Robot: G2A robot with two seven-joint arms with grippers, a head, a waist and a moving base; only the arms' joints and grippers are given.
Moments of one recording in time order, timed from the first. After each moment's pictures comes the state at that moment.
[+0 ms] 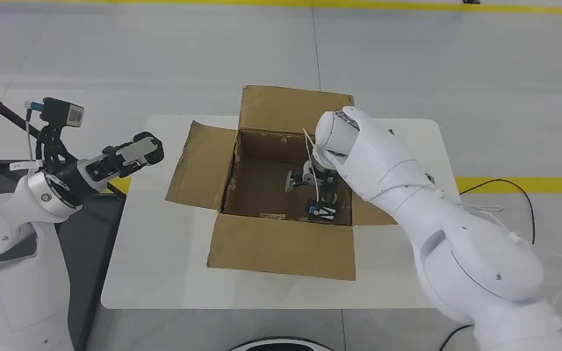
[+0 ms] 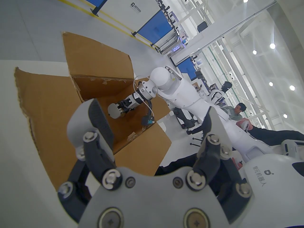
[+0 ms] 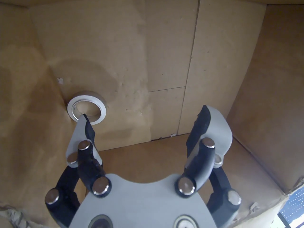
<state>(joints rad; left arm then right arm) 1.17 -1.20 -1.99 -1.91 -0.14 -0.11 -1.24 -0.05 -1.57 0.17 -0.52 -3.07 -0.54 -1.27</state>
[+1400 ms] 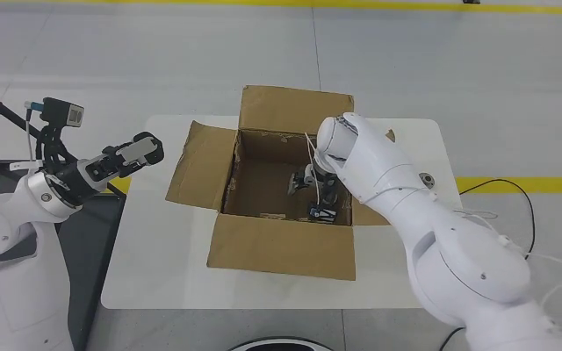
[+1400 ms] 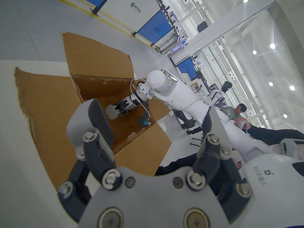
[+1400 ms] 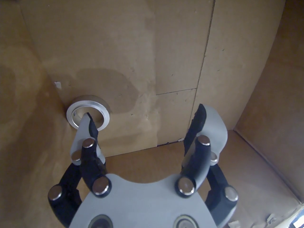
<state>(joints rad) 1.17 -1.20 -1.99 -1.91 -0.14 -0.11 -1.24 -0.07 -1.61 0.17 -0.43 -3.07 -0.49 -1.24</state>
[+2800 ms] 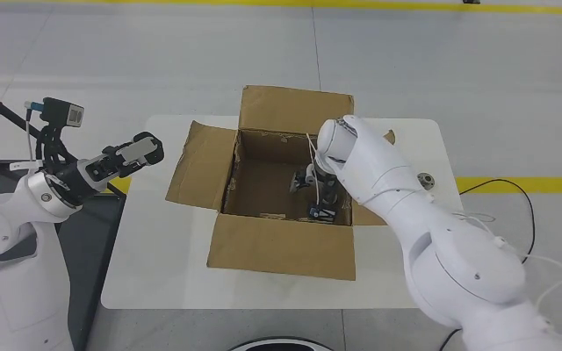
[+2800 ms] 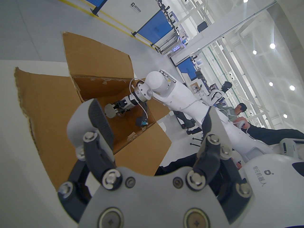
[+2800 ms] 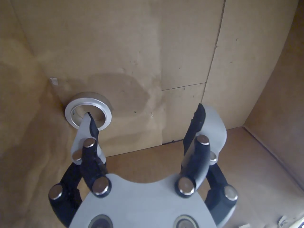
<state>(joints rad) 1.17 -1.20 -1.99 -1.91 -0.14 -0.11 -1.24 -0.08 -1.63 0.17 -0.39 -3.07 -0.49 -1.19</state>
